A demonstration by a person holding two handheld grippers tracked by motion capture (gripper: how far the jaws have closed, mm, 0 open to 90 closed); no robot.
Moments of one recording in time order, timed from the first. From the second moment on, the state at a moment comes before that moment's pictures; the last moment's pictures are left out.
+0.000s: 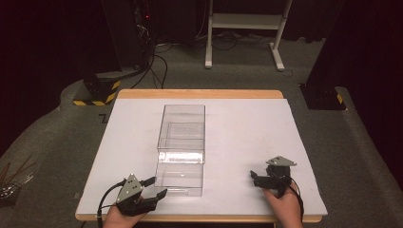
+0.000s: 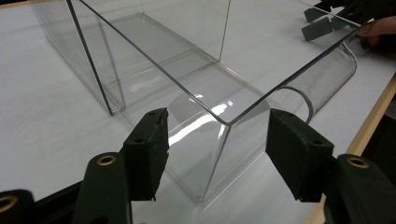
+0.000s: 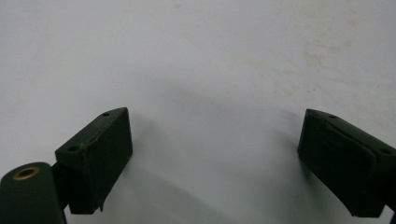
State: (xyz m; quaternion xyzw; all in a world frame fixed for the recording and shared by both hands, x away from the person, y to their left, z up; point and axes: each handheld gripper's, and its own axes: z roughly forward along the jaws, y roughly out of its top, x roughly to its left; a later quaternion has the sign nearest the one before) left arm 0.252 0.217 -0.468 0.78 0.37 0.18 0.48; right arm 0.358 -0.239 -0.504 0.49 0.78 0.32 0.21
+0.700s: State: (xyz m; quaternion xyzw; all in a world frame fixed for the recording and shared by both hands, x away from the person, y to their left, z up) left arm 0.260 0.217 -0.467 0.76 0.37 0.20 0.49; right arm 0.358 -0.239 -0.504 0.49 0.78 0.32 0.21
